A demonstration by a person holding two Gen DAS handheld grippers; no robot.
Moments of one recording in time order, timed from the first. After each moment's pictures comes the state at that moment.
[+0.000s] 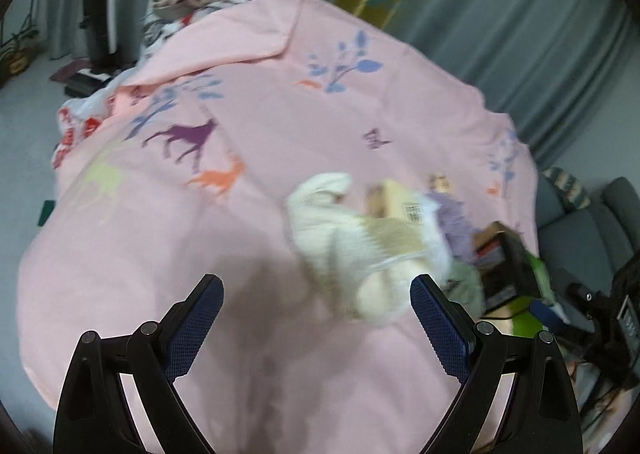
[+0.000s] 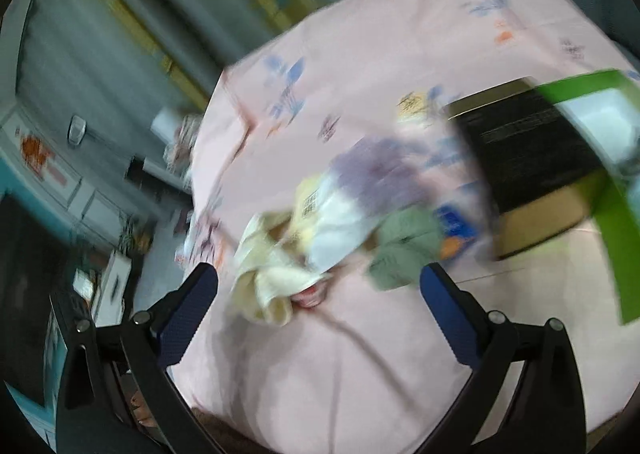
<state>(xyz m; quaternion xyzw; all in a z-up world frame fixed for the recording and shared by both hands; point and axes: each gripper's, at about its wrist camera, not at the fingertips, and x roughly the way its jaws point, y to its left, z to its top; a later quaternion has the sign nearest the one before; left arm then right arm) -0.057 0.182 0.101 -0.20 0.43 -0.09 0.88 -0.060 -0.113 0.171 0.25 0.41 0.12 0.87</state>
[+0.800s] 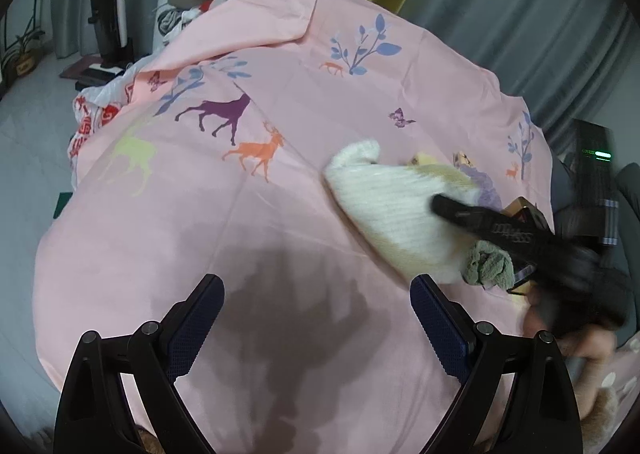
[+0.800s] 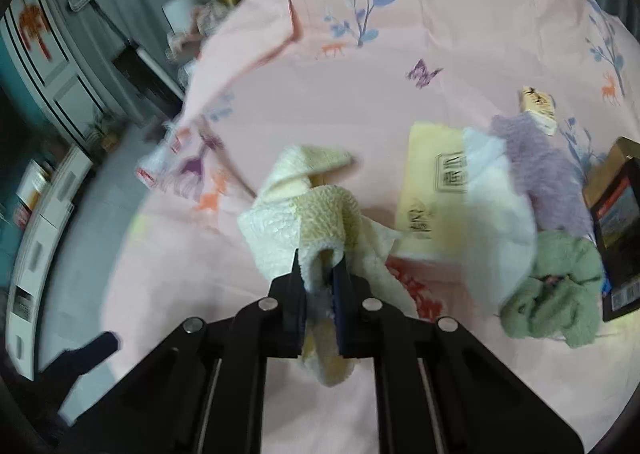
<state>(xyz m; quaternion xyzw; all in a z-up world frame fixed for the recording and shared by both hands) -0.075 0.202 0.087 -0.17 0.44 -0.09 0.88 0.007 -0.003 0.146 0.12 0.44 0.14 0.88</state>
